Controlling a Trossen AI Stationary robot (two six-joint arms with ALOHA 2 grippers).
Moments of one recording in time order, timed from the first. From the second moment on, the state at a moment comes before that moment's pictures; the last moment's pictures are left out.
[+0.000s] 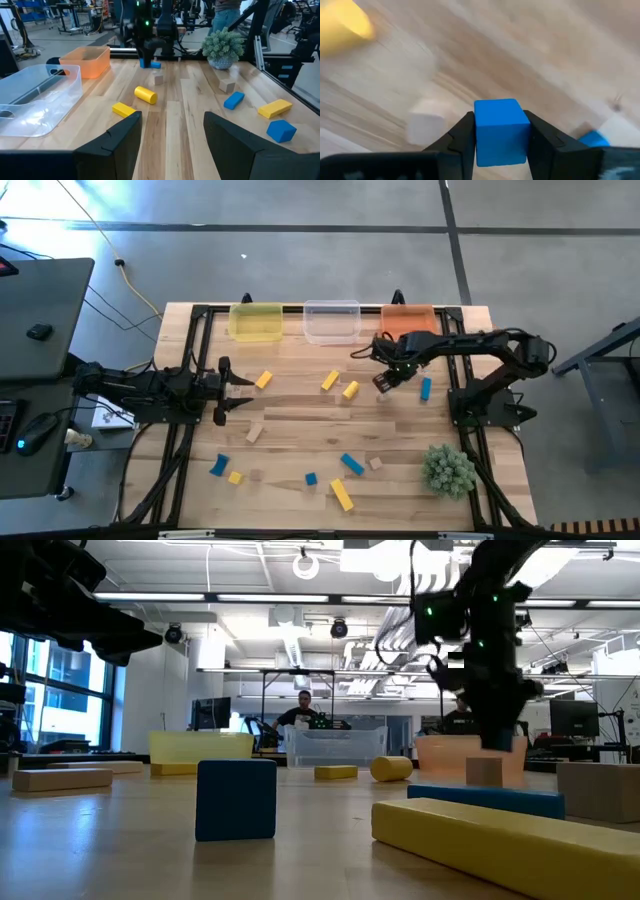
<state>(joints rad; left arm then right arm) -0.02 0.10 0.06 -0.10 -0.18 -0.02 -0.30 1.50 0.93 -0.92 0.01 0.68</state>
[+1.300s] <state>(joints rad) -0.02 0.10 0.06 0.00 -0.65 -0.55 -0.81 1.51 1.19 -0.70 0.35 0.31</state>
